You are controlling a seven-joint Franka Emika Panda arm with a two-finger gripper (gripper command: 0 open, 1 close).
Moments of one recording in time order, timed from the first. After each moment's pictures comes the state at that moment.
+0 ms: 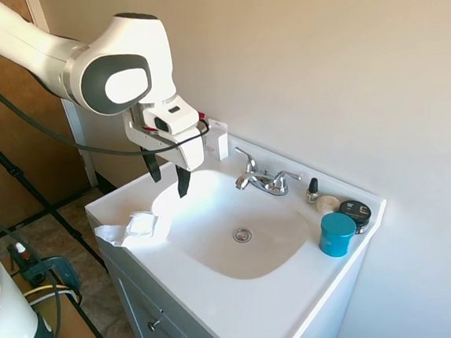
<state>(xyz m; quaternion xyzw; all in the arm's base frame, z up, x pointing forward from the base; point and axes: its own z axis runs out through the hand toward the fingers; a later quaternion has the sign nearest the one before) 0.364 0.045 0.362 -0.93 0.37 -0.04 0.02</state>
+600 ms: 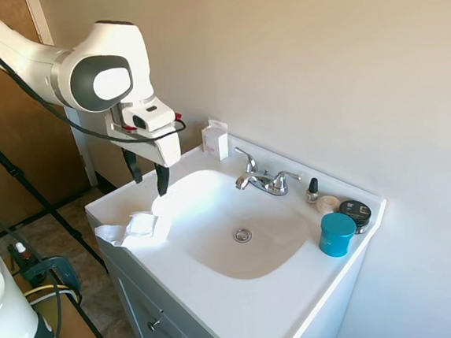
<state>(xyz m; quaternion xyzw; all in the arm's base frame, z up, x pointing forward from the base) 0.353 0.100 0.333 -0.93 0.36 -0.01 -0.02</state>
